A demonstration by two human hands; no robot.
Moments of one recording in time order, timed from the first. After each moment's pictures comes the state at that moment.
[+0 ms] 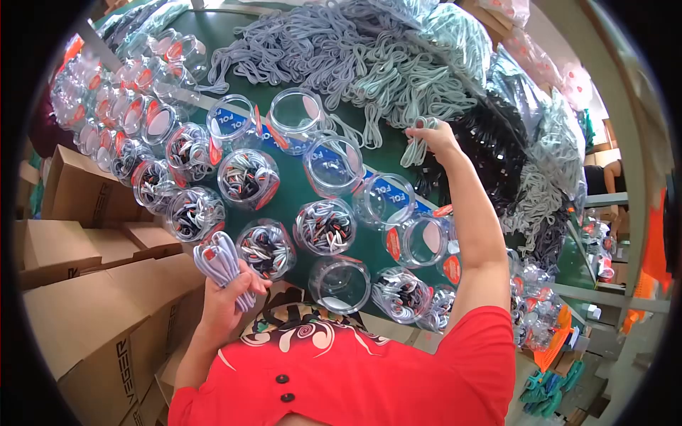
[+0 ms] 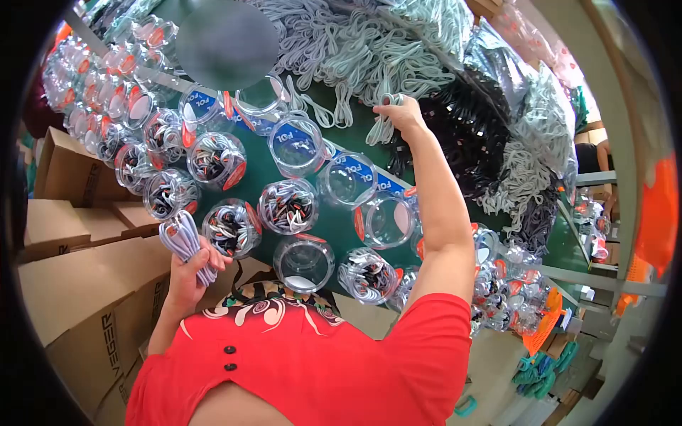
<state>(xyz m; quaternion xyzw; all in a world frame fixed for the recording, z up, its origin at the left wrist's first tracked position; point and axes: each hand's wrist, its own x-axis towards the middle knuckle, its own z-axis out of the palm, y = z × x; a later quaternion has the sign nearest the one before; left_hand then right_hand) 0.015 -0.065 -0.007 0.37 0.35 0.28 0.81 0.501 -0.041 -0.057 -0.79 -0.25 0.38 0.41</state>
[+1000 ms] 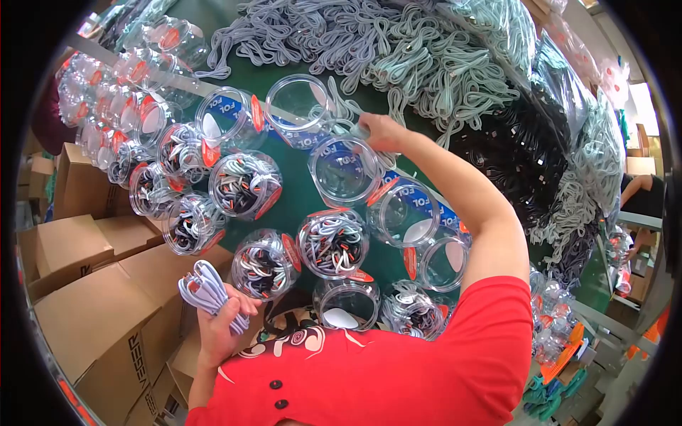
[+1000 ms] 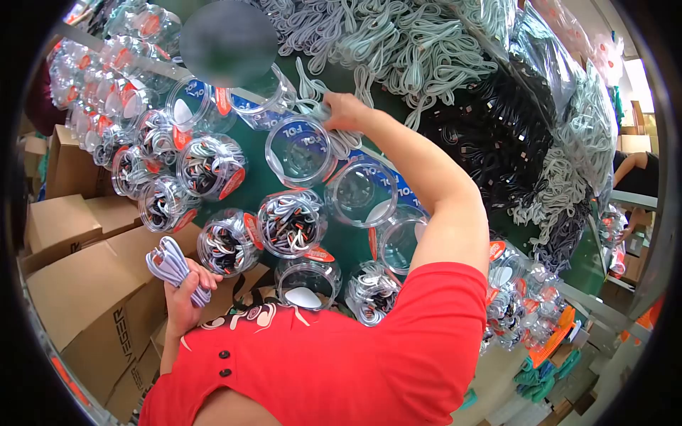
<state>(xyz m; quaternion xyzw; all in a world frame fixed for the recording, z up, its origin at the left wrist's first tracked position) 0.019 -0.070 -0.003 0.41 0.47 0.28 0.73 0.444 0.052 -0.160 -0.68 -0.63 0.35 0.12</state>
